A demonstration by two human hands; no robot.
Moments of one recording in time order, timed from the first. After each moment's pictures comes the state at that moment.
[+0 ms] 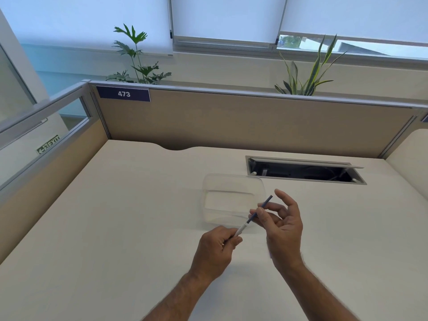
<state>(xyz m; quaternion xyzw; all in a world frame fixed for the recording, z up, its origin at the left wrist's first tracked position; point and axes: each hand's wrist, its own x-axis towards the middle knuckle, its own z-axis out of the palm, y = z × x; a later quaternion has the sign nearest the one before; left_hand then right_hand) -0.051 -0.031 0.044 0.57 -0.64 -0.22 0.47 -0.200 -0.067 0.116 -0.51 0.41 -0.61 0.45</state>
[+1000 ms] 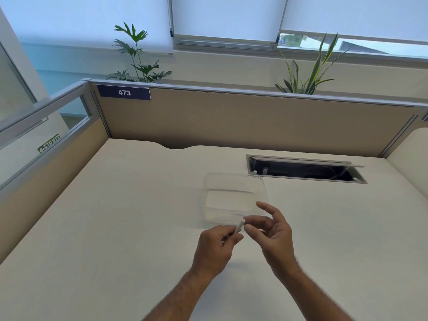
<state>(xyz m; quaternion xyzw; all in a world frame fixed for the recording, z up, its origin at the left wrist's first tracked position) -0.051 -0.030 0.048 0.58 -0.60 -0.25 0.50 -0.205 -0.056 0.097 -0.55 0.42 -0.51 0.51</state>
